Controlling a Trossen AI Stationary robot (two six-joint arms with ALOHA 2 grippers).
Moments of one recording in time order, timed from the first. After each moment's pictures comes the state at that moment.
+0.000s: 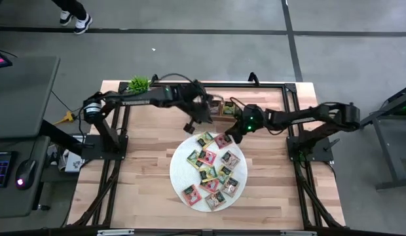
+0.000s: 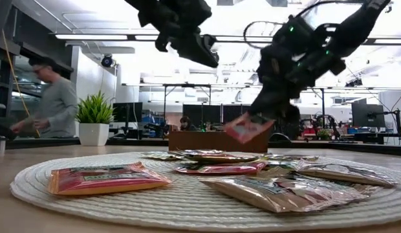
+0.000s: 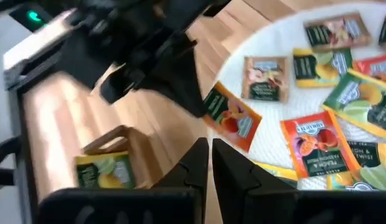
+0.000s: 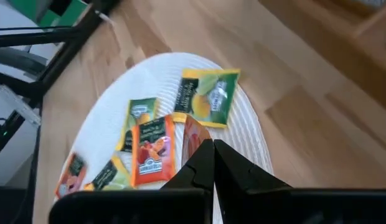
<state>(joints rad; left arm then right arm) 0.29 1.70 1.43 -0.50 0.38 0.80 -0.29 1.41 0.54 0.26 -0.29 0.60</state>
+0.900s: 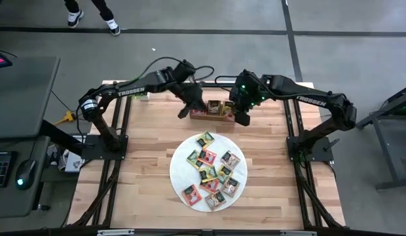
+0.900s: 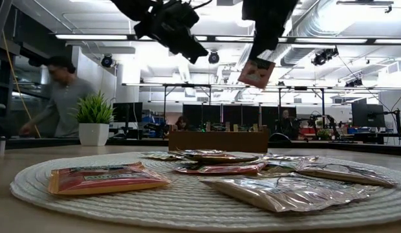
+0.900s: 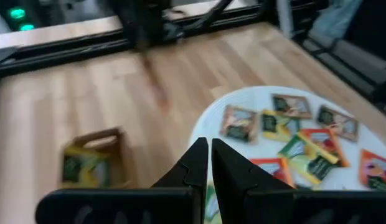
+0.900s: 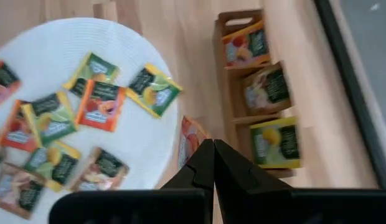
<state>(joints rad) 0.48 1.68 1.43 -0.50 0.77 0.59 -0.36 1.47 1.43 -0.94 -0.12 -0.13</state>
